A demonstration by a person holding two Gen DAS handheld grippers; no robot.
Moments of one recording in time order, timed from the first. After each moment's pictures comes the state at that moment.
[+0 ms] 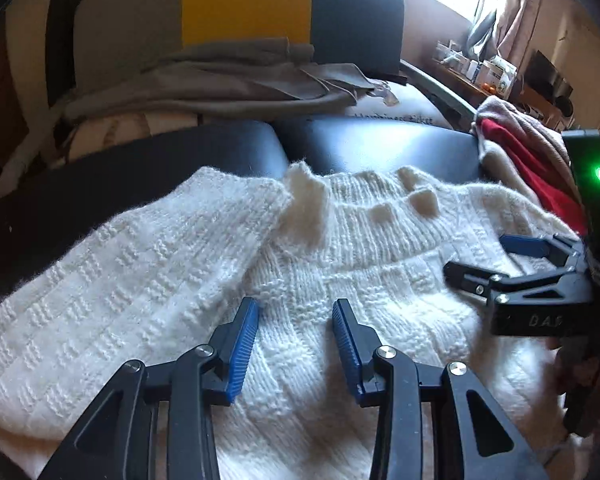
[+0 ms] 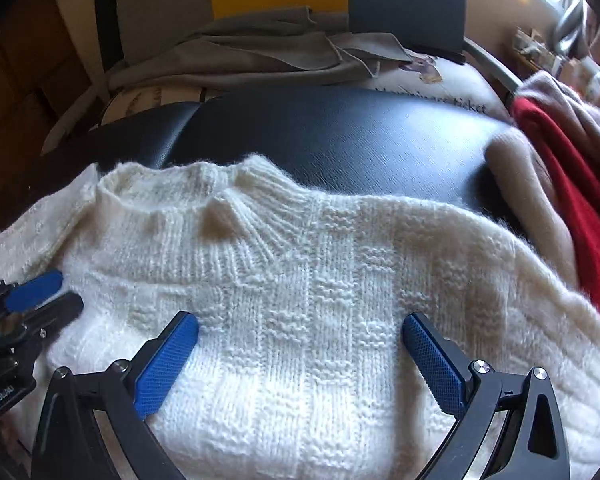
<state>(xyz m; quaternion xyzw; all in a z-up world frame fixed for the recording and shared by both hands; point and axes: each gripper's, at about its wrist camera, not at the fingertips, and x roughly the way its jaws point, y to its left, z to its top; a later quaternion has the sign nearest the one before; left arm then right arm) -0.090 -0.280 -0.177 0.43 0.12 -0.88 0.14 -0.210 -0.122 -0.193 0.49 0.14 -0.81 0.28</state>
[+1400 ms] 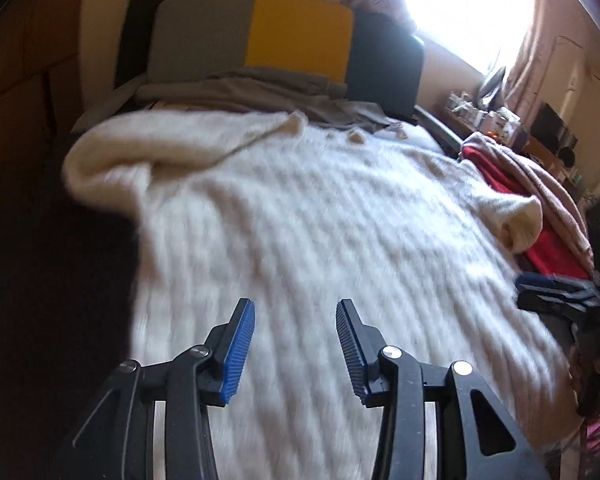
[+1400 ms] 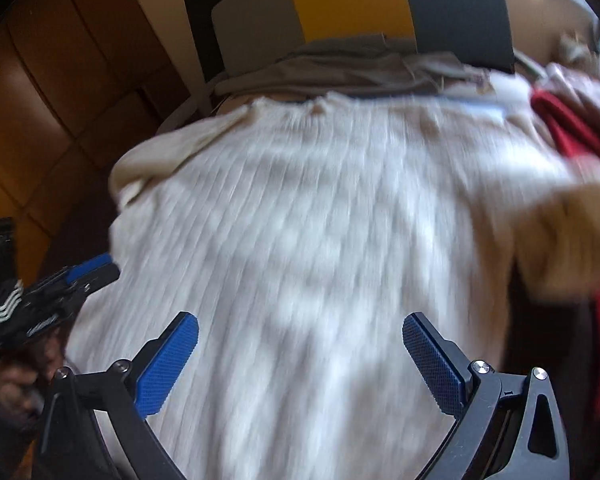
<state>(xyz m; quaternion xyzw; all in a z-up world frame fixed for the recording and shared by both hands) 0.105 -0.245 -0.161 0.38 0.19 -0.89 0.18 -0.071 -0.030 -0.165 0.47 0.07 -0.77 0.43</state>
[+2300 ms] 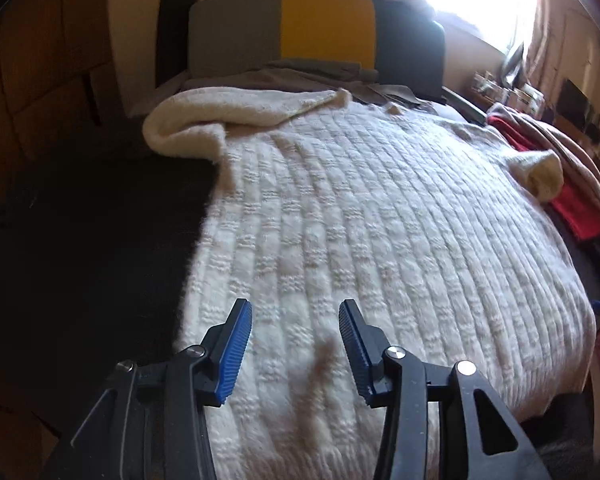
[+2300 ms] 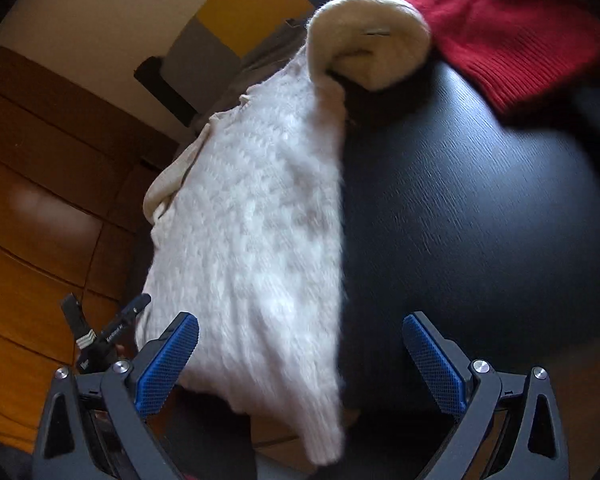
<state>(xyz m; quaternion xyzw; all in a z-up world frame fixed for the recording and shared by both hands) 0.176 -0.221 -0.171 0.40 0.13 -0.87 0.24 -0.029 0.157 -0.191 0.54 -0.14 -0.73 0.41</state>
